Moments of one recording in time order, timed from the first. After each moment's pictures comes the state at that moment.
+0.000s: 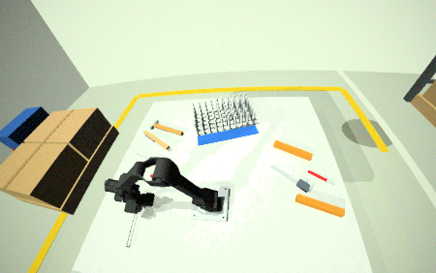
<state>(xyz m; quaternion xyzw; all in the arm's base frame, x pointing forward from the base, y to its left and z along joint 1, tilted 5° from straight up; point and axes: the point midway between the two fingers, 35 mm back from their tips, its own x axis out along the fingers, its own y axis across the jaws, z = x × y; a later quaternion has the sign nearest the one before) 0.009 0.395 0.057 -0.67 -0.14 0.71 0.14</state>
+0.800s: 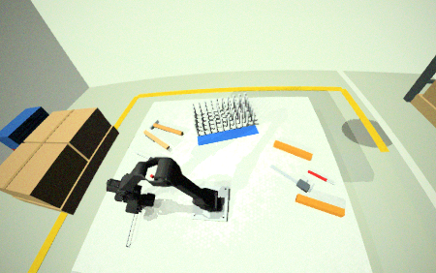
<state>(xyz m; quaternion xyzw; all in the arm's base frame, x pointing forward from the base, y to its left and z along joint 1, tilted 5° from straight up) 0.009 0.395 0.056 -0.67 -0.16 0.71 0.16</state>
